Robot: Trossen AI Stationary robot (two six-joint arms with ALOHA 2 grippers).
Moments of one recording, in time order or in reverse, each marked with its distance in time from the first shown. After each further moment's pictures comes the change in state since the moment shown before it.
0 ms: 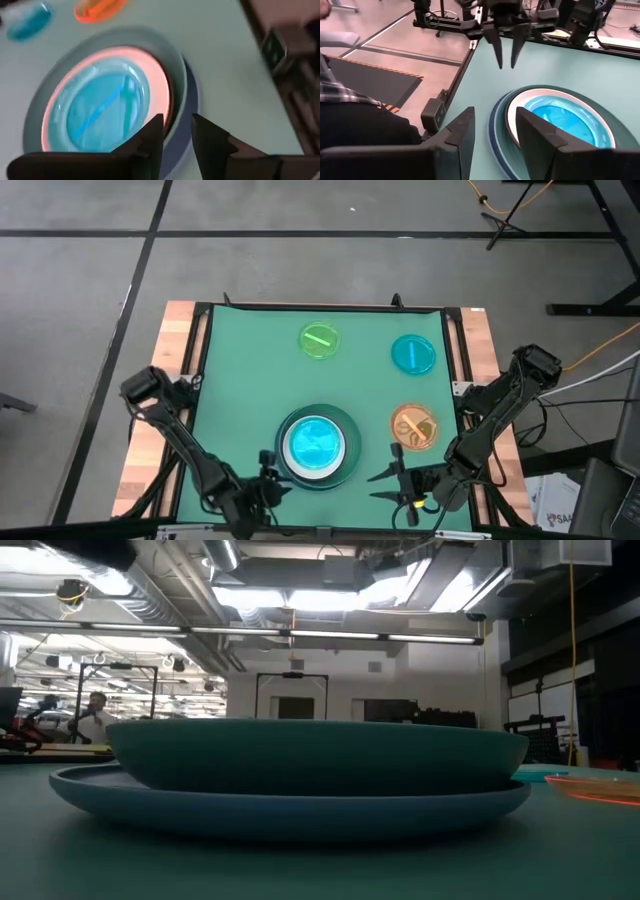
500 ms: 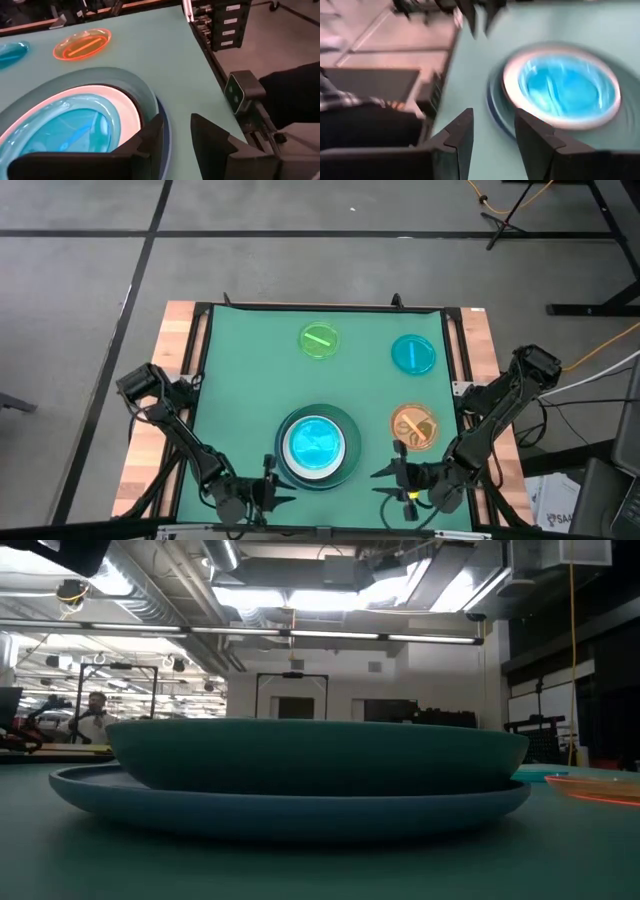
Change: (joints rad) left arm -0.010 -0.032 -0.264 0.644 0.006 0.193; right arm 0.001 0.006 0.000 -0.160 -0.007 0.300
